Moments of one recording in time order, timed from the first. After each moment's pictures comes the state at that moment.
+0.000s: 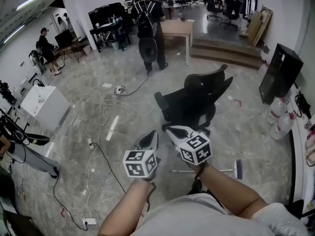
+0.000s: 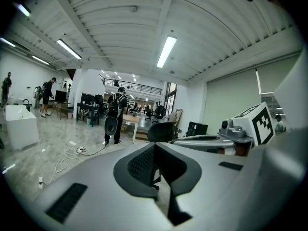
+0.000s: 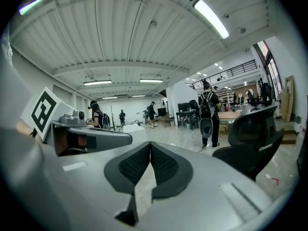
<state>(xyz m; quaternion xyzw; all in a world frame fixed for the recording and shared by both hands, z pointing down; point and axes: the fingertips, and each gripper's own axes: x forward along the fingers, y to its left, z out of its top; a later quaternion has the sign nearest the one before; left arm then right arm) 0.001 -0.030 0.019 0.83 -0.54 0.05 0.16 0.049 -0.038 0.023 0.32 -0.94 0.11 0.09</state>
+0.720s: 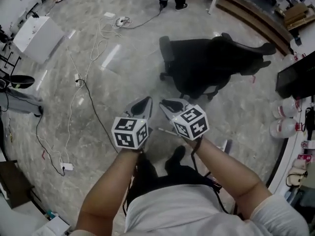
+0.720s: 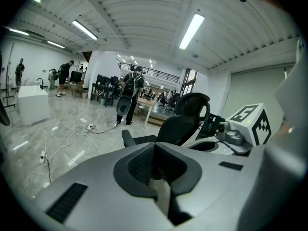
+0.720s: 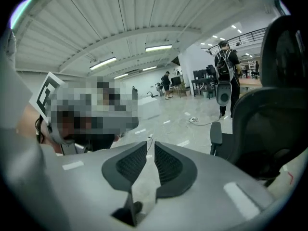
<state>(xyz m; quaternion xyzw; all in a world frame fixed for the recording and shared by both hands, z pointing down) -0.009 -0.179 0.218 0.76 -0.59 0.08 0.26 0.035 -0.175 0.248 0.18 -0.94 0.19 0.23</state>
